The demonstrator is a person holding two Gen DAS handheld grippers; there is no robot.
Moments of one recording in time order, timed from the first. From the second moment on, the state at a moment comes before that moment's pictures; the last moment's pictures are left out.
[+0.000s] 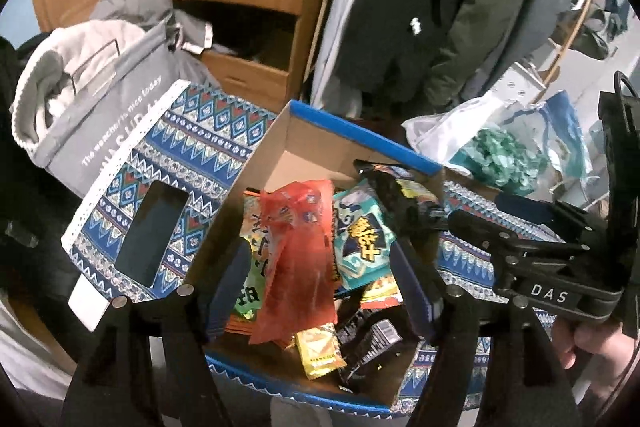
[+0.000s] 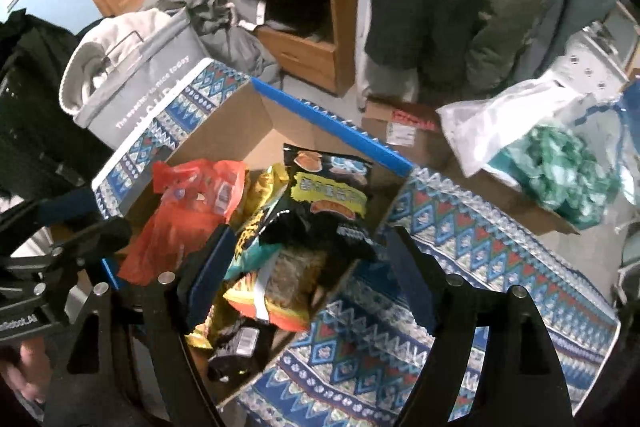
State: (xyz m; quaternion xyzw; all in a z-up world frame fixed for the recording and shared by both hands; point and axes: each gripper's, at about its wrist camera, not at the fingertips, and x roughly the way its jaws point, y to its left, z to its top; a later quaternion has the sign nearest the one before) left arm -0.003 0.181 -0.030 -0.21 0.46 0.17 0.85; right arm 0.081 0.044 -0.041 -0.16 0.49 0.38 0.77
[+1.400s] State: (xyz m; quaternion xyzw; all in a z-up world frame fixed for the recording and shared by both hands) left arm -0.027 0.097 0.023 -0.14 0.45 0.14 0.87; right arm 0.042 -0.045 0.012 -0.10 0.46 0.37 0.80
